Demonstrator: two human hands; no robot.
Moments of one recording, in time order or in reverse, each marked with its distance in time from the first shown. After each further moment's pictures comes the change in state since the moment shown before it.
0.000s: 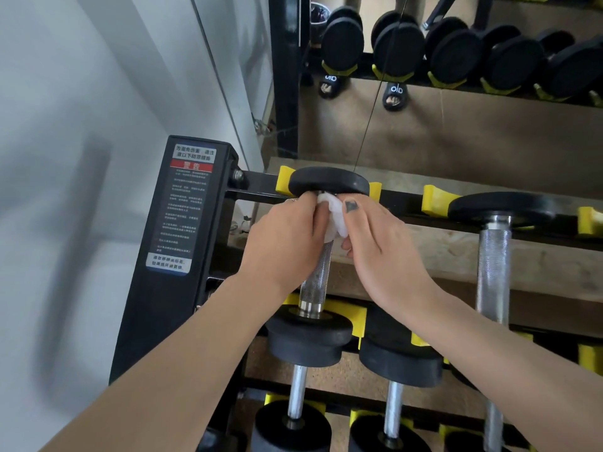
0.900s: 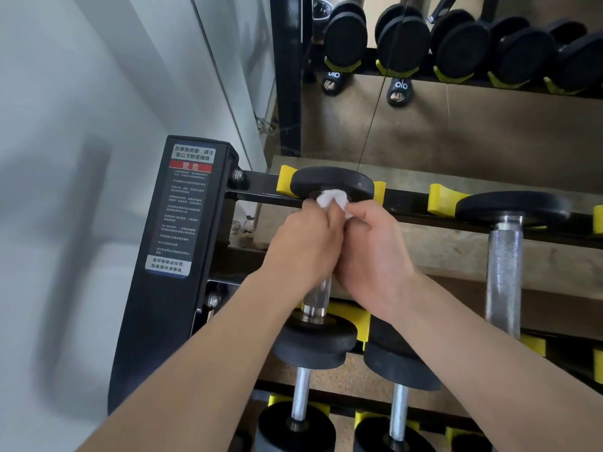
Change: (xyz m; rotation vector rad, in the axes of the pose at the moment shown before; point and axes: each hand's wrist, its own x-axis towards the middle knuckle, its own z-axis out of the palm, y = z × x) left_hand 0.015 0.018 0.020 -0.088 -0.170 -0.264; right_hand 0.018 0.006 0.021 1.129 -0.160 0.720
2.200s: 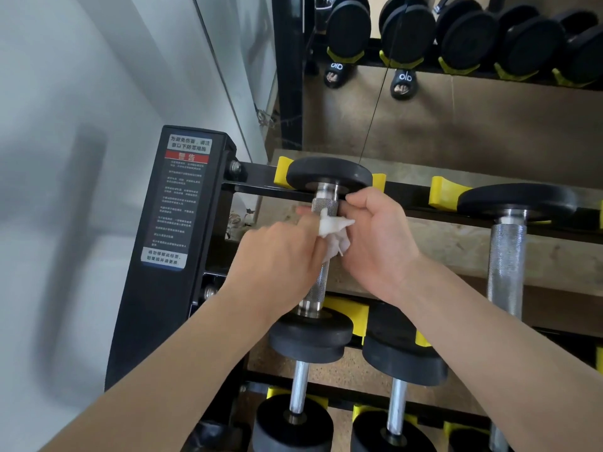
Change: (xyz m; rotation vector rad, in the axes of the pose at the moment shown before) left_hand -0.034 -0.032 -0.016 0.445 0.175 0.419; right_hand 0.006 -0.010 -0.003 0.048 -0.064 0.034
